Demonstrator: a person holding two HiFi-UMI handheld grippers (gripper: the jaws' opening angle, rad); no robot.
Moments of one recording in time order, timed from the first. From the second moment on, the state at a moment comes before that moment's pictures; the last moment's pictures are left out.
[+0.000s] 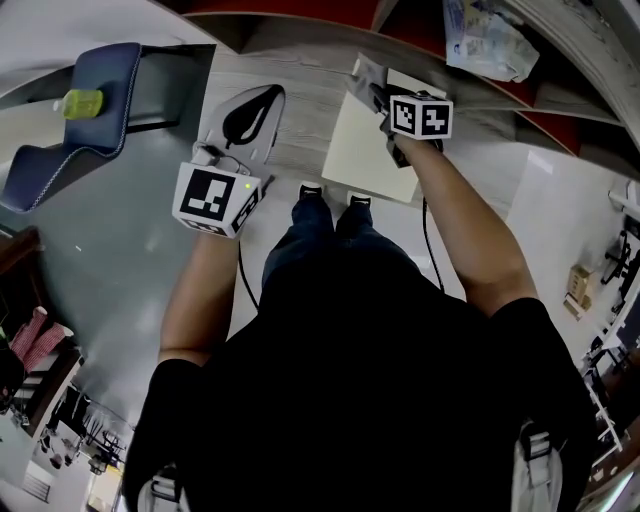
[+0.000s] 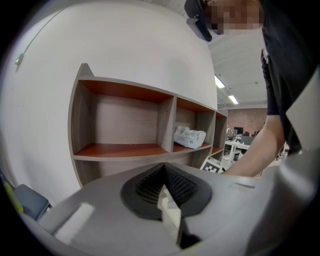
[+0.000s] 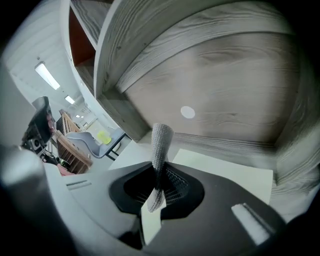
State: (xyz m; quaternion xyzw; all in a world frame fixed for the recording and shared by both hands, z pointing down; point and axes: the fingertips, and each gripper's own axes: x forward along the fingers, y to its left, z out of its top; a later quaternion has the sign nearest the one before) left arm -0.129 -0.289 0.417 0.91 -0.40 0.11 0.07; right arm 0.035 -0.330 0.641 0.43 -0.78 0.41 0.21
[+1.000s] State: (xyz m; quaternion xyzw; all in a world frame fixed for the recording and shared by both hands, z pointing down) left arm -0.135 -0.288 0.423 0.91 -0.40 0.12 0.07; right arm 0.069 -0.335 0.712 0.45 -0.73 0.42 0.30
